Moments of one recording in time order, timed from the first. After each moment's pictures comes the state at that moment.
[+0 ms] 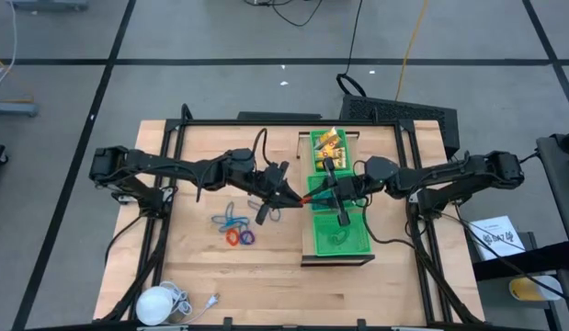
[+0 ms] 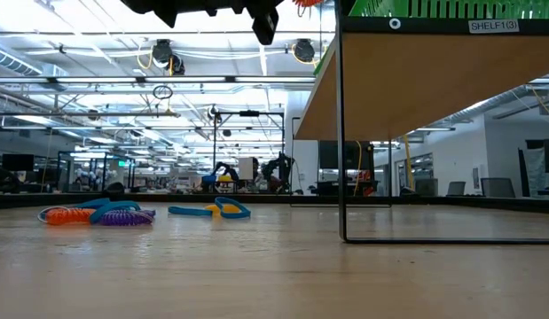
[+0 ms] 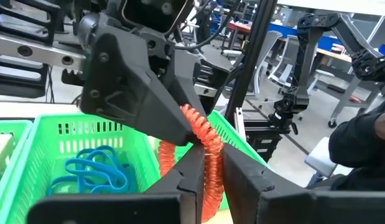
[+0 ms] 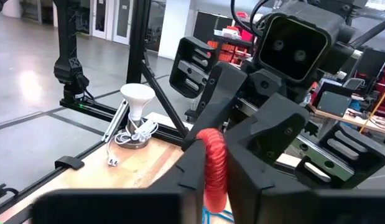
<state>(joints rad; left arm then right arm) 0.03 1.54 1.04 0.40 0.44 -0.14 0.00 1.24 0.70 0.59 -0.27 -0.20</state>
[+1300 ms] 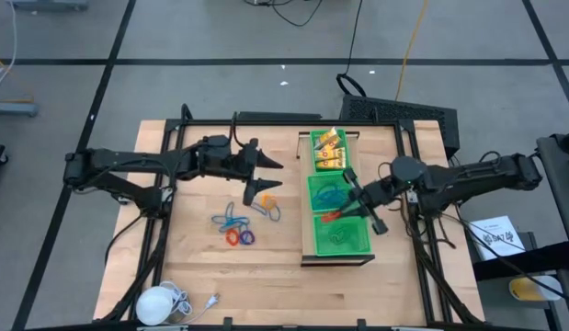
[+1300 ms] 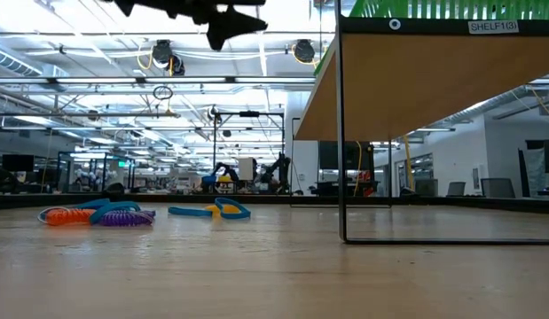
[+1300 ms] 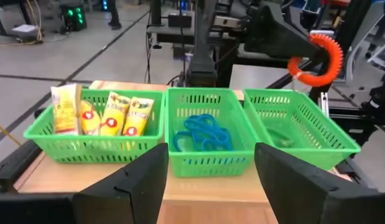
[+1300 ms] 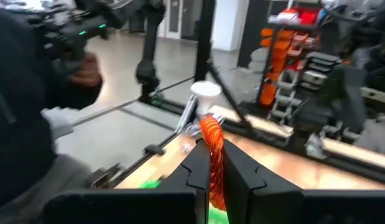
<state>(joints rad) 0.12 1.27 0.94 0.13 0.18 -0.03 0.08 0.93 0.69 0.21 -0.42 -0.12</state>
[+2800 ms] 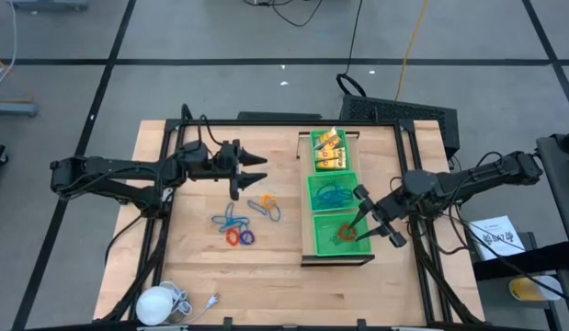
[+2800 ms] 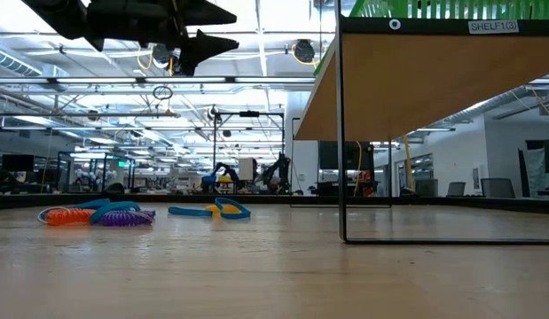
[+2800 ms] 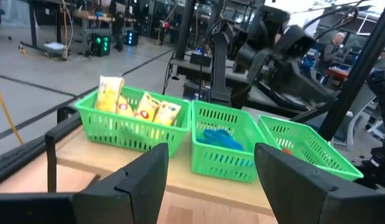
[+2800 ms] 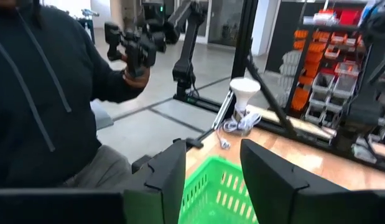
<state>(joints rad) 0.20 1.11 0.60 0.50 0.17 -0.22 0.21 0.78 0.53 0.24 -0.42 -0.09</state>
